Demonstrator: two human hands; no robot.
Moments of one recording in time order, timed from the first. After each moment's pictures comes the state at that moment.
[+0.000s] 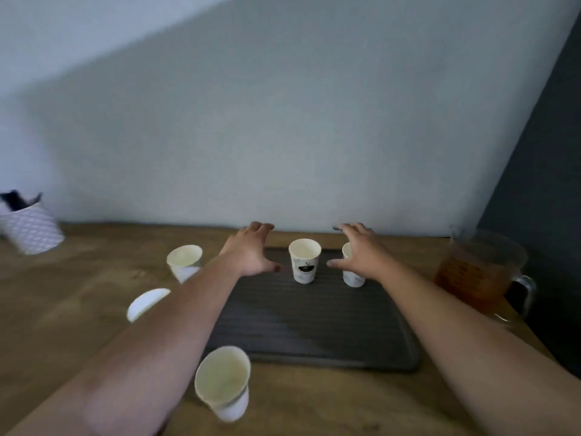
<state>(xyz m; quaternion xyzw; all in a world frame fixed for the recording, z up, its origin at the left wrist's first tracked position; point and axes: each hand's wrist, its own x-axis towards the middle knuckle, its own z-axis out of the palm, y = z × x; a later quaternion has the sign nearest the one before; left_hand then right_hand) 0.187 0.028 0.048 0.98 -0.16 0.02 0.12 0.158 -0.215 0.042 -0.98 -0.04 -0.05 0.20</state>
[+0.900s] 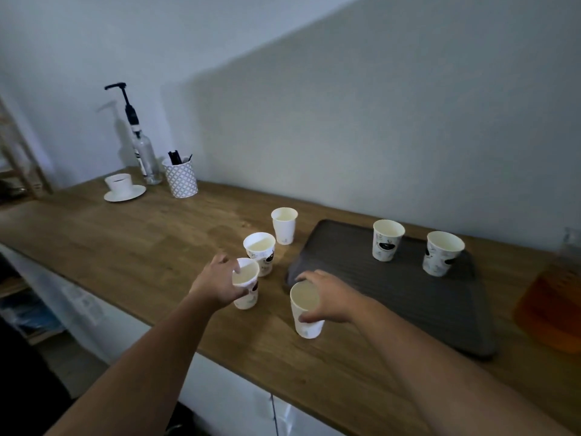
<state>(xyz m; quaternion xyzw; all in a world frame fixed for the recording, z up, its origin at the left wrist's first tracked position) 0.001 0.209 -0.034 0.97 0.12 0.05 0.19 0.046 -0.044 -0.021 -0.92 -0.31 0.13 0.21</state>
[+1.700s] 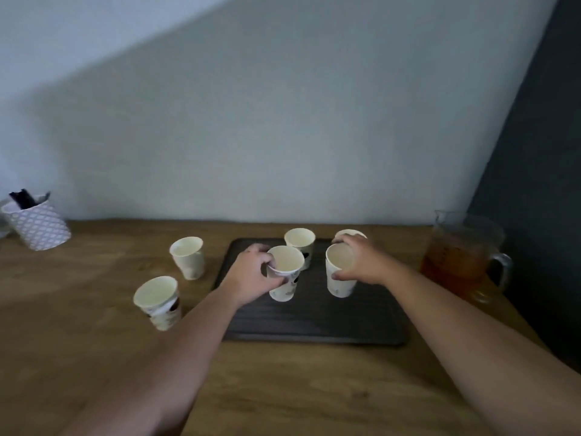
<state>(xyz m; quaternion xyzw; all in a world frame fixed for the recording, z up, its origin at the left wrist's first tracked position) 0.120 0.025 0.007 0.94 -0.15 0.07 0.30 0.112 -0.221 0.035 -0.97 -0.05 0.01 0.26</state>
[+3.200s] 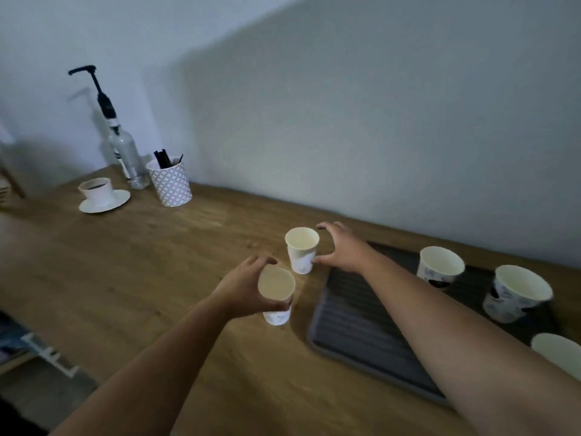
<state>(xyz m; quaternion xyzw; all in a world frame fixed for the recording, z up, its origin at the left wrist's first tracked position) 0.120 0.240 -0.025 0.97 -0.02 0.01 0.26 0.234 0.032 0.007 -0.94 -0.23 0.06 0.24</state>
